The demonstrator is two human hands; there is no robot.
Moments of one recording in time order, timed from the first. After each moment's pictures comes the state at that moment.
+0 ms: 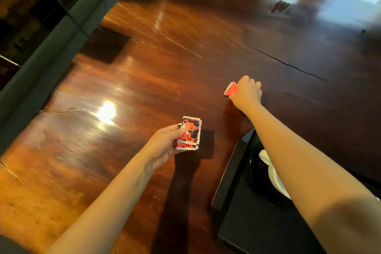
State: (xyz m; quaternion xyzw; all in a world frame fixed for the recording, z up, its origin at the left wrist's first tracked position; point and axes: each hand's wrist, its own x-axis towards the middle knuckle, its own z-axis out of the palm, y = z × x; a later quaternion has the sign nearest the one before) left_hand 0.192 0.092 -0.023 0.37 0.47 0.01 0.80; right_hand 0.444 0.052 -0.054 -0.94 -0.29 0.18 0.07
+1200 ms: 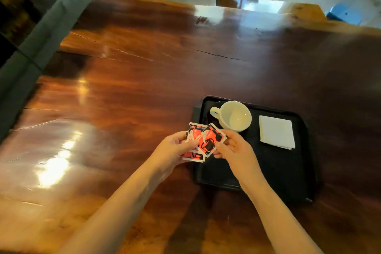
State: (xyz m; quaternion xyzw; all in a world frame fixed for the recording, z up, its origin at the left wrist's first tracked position) left_hand 0.142 -0.035 0.055 0.49 0.26 -0.07 0.83; right_hand 0.221 -0.187 0.081 -0.80 -0.11 0.29 0.52
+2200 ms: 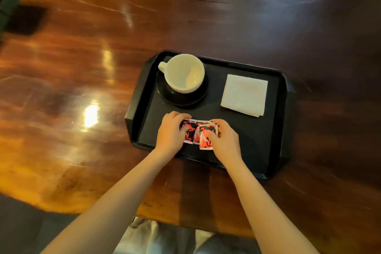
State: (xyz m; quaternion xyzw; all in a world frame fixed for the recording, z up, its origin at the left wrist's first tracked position) left_hand 0.232 -0.211 -0.055 0.88 0.35 -0.02 0.33; right_hand 0.307 -0.341 -0.054 -0.84 -0.07 0.35 0.40
